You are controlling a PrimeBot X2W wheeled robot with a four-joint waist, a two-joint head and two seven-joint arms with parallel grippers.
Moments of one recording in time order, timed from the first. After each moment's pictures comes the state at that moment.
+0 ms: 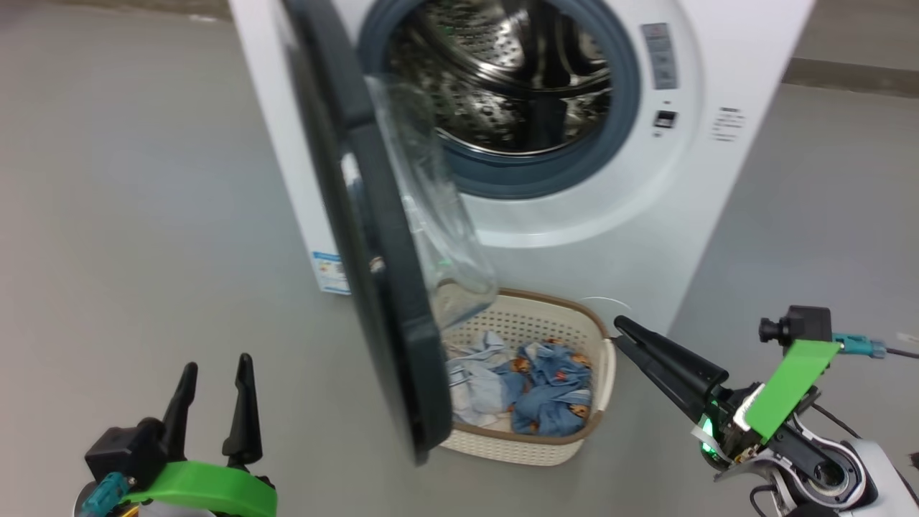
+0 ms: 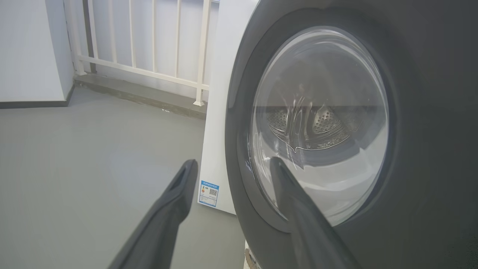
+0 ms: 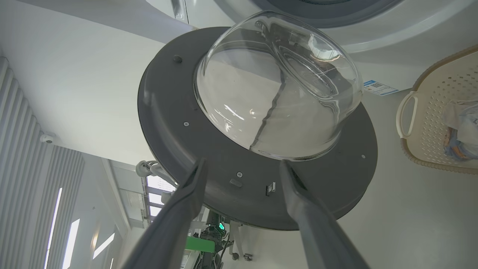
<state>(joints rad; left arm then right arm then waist) -0.12 0.03 -0.02 0.27 -0.33 -0.13 -0.26 -0.23 -0.18 0.08 0.19 1.57 0.13 0.64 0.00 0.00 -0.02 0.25</state>
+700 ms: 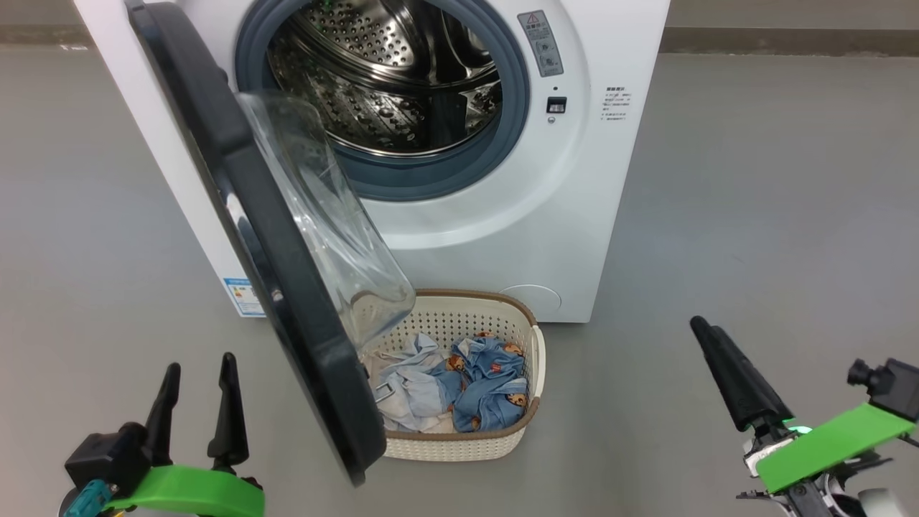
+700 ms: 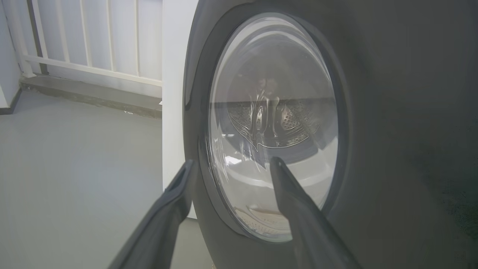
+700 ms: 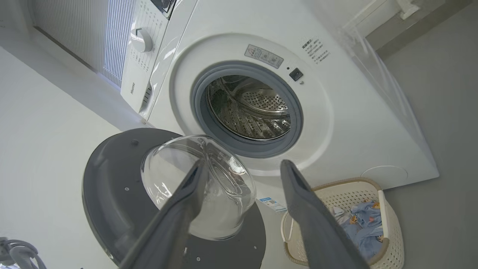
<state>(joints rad) -0.10 0.03 0.01 0.23 -0.33 -0.13 -0.26 -0.05 -0.25 0.13 -0.02 1.22 0.13 0.11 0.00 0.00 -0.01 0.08</state>
